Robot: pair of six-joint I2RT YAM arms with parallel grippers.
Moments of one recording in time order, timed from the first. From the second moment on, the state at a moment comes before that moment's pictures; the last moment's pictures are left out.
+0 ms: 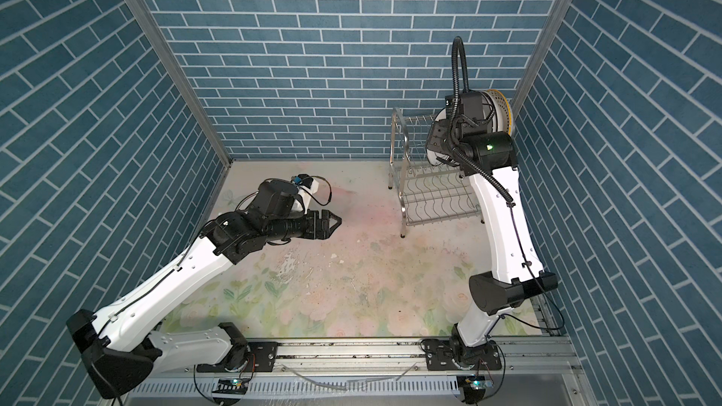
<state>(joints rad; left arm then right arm) -0.72 1.22 1.28 -0.73 0.10 -0.54 0.33 1.68 2.30 -1.20 0.26 0.41</state>
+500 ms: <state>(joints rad) -0.72 1.22 1.28 -0.73 0.10 -0.54 0.31 1.69 2.30 -1.19 0.27 0.41</state>
